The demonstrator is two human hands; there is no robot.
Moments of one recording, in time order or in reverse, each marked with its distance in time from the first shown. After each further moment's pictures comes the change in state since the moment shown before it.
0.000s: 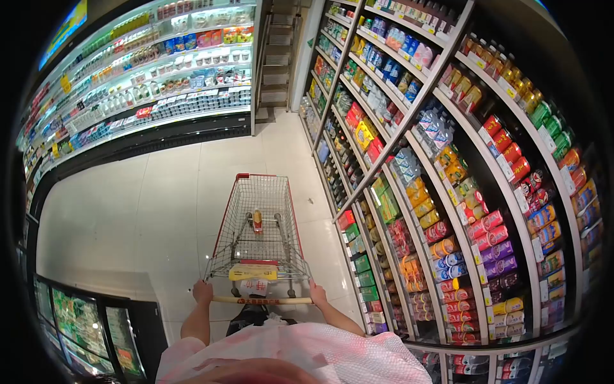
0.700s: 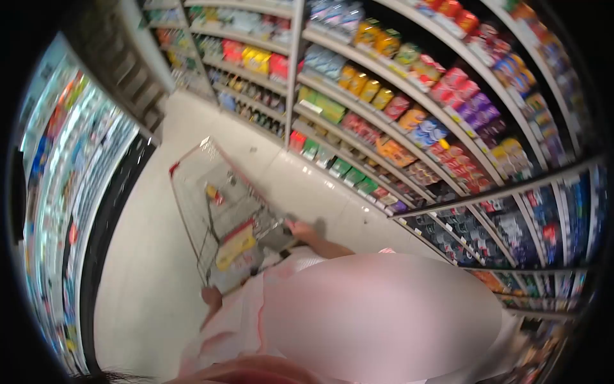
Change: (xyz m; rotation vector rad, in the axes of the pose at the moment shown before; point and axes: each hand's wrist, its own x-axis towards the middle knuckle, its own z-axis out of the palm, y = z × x) left_hand 0.273 0.063 0.005 0.279 -0.101 0.357; right_hand 0.115 -0.083 0.101 -0.196 0.072 -0.077
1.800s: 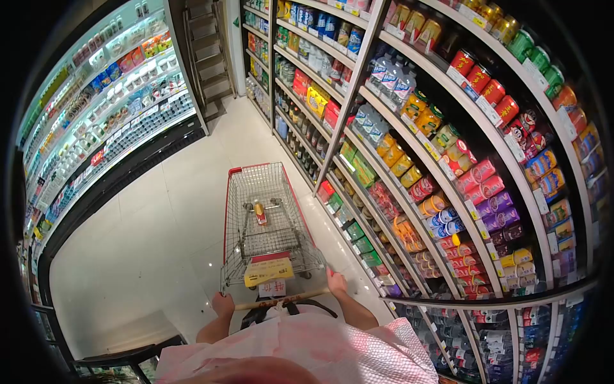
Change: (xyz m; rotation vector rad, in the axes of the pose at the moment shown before) left_hand -0.232 0.146 0.060 -0.233 0.132 -0.104; right_hand -0.101 0.121 -0.174 0.081 0.094 0.387
